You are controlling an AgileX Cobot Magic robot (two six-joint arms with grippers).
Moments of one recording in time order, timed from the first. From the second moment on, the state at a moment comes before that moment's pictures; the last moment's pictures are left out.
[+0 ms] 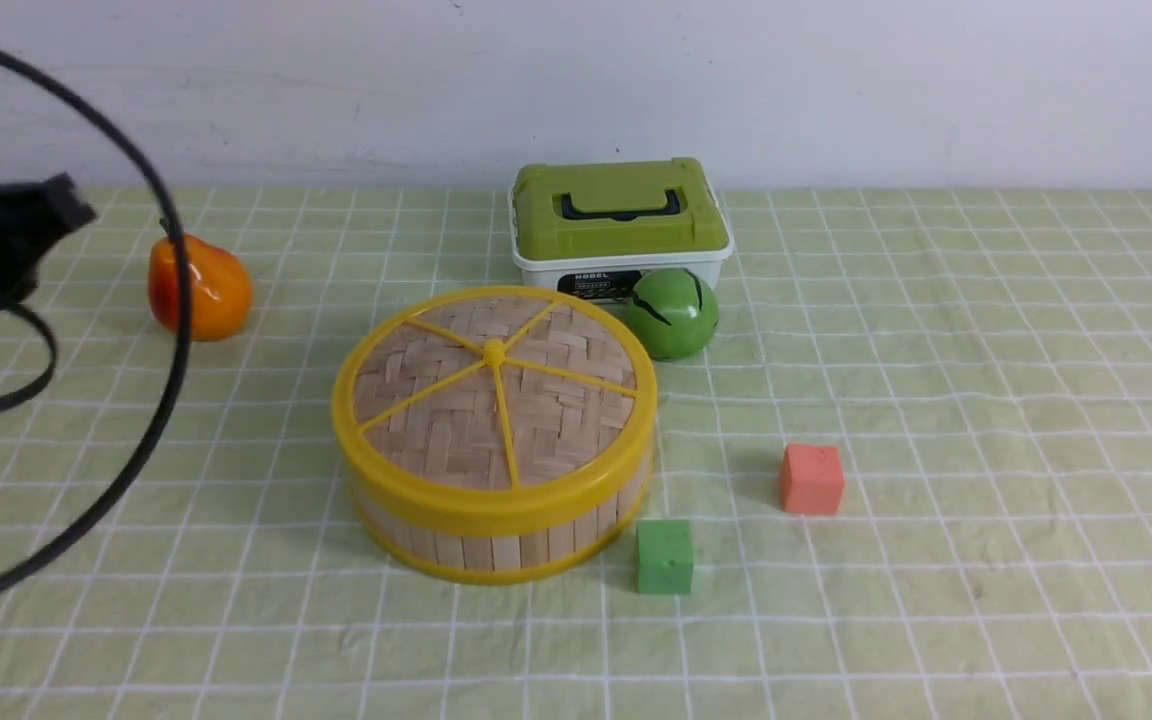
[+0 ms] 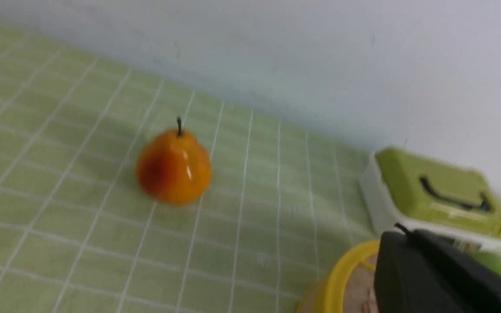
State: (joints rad) right arm -0.10 -0.02 0.02 -0.05 0.37 0.07; left arm -0.08 1.13 -0.80 0.08 0.02 -0.51
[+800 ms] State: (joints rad) right arm -0.10 -0.02 0.02 -0.05 0.37 0.07; left arm -0.48 2.04 -2.00 0.16 1.18 -0.36
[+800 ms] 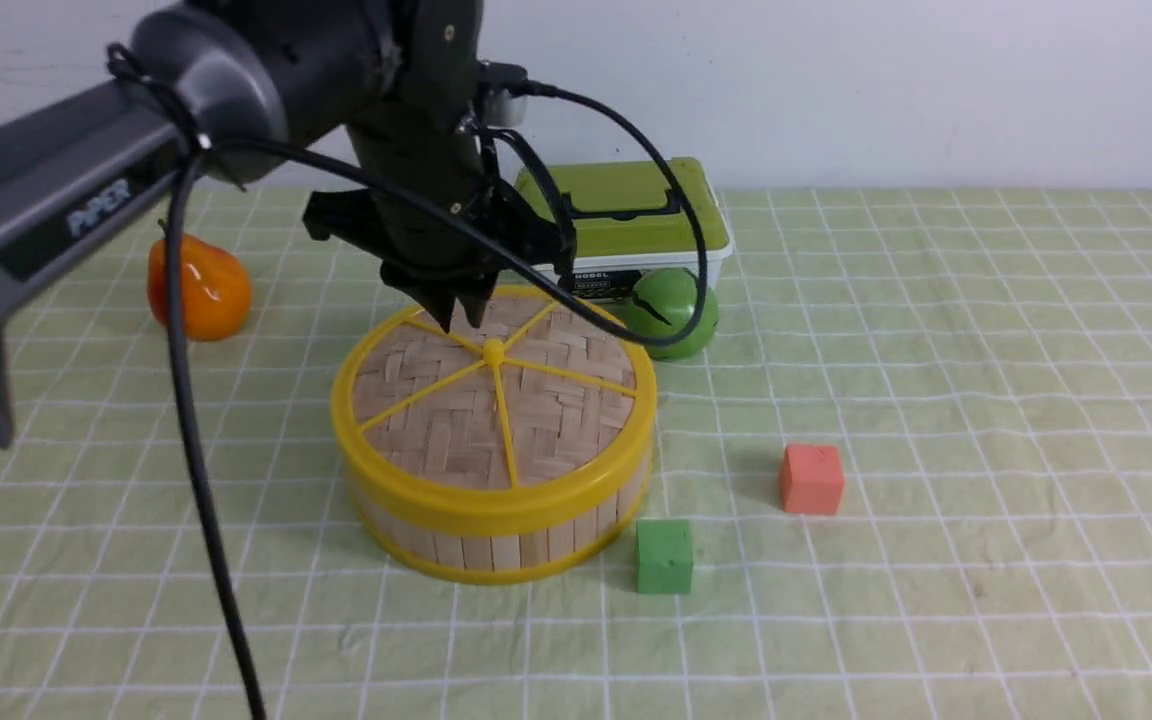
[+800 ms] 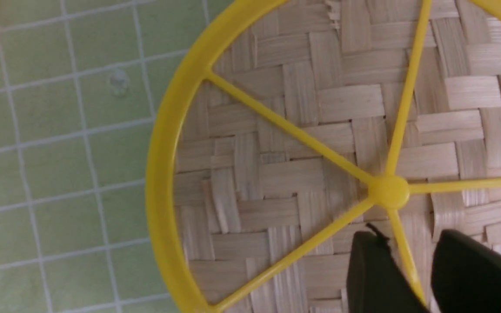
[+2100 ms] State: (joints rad) right arm -0.10 -0.02 0.02 -0.05 0.37 0.07; left arm -0.48 2.09 -2.09 0.16 1.23 -0.33
